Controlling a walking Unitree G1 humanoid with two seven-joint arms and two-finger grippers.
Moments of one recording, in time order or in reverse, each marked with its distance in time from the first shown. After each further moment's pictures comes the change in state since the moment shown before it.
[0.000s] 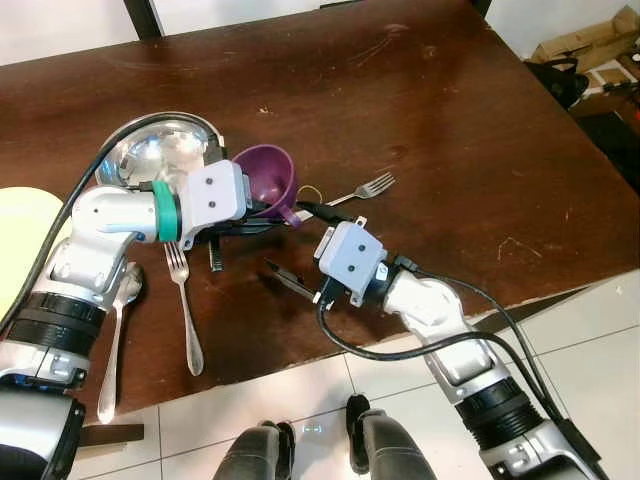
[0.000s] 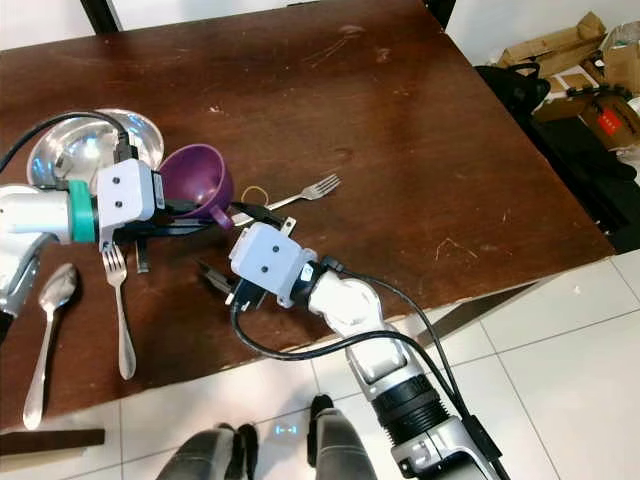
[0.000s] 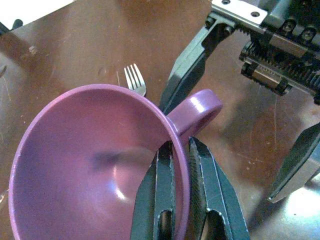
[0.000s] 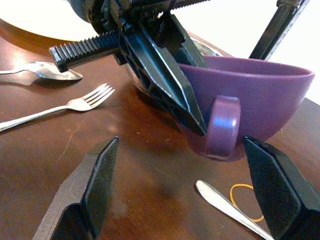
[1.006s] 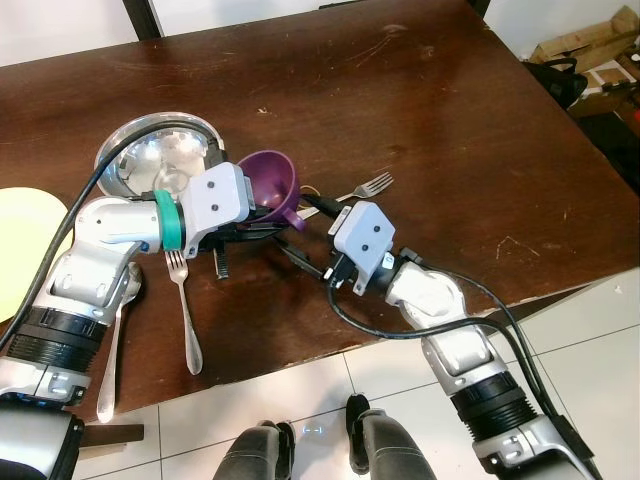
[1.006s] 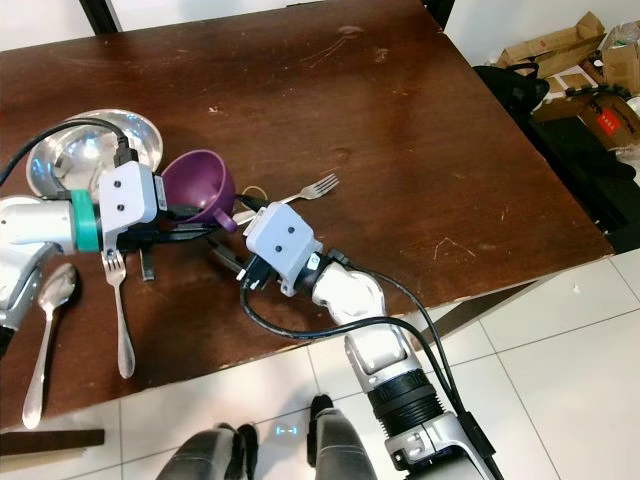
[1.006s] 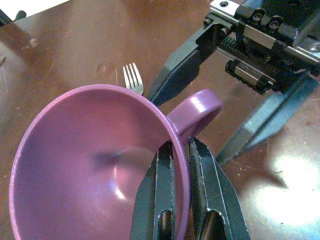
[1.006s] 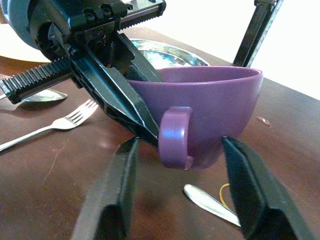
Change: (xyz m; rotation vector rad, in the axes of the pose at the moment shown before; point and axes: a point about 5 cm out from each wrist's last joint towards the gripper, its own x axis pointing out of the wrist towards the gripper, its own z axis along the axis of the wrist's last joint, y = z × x) left arm 0.000 -0.011 0.000 -0.055 0.001 0.003; right arm 0.001 -0.011 0.000 0.099 -0.039 -0.070
